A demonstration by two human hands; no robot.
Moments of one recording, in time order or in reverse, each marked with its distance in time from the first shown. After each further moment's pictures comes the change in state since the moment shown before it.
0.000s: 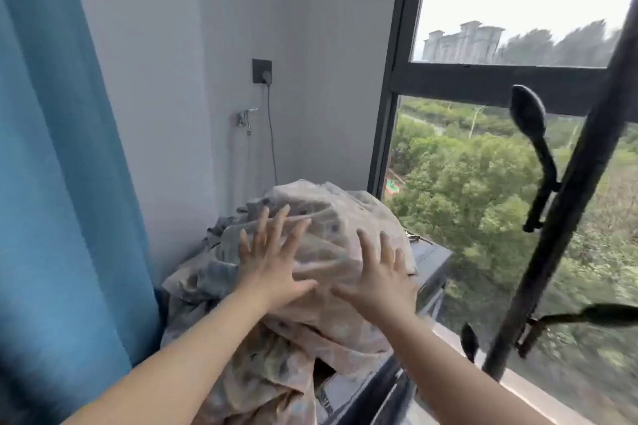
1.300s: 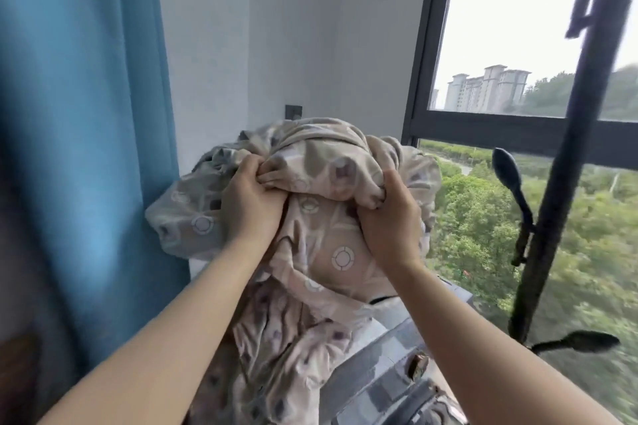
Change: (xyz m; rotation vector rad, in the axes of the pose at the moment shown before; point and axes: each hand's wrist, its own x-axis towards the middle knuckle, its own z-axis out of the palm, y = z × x) left_hand -0.017 0.010 -0.145 -0.711 0.905 -0.187; right_hand -0.006 -0.094 -0.094 0.455 0.719 -0.454
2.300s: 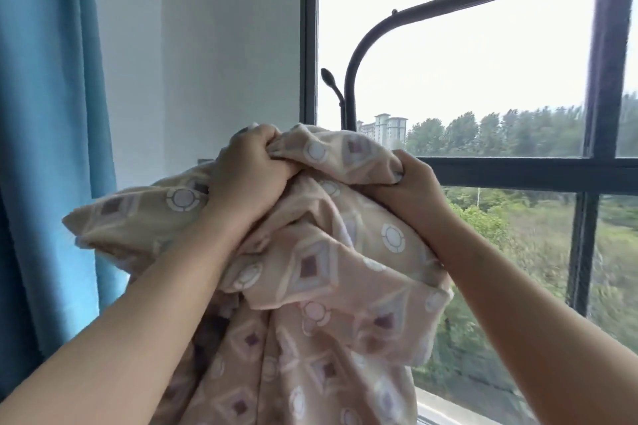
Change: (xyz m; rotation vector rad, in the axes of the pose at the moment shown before) left_hand -0.093 0.227 -0.118 -0.151 -0.249 0.360; right_hand -0.062 -0.127 -0.276 0.005 -0.046 0.051
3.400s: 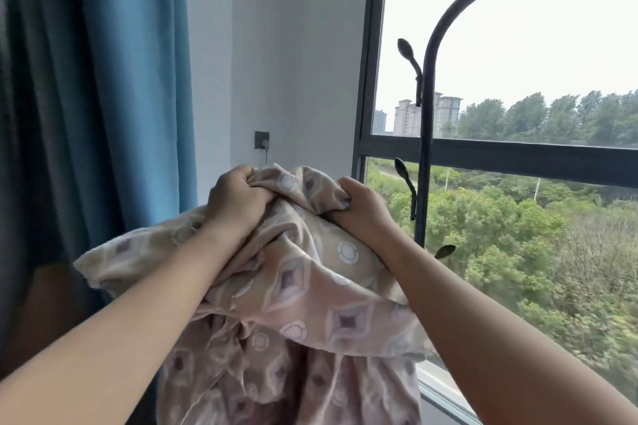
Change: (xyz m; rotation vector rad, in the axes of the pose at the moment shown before) left_hand -0.024 -0.122 -0.048 0.036 0.004 -0.472; right_hand 0.000 0.007 0.161 -0.103 -0.272 -0.085
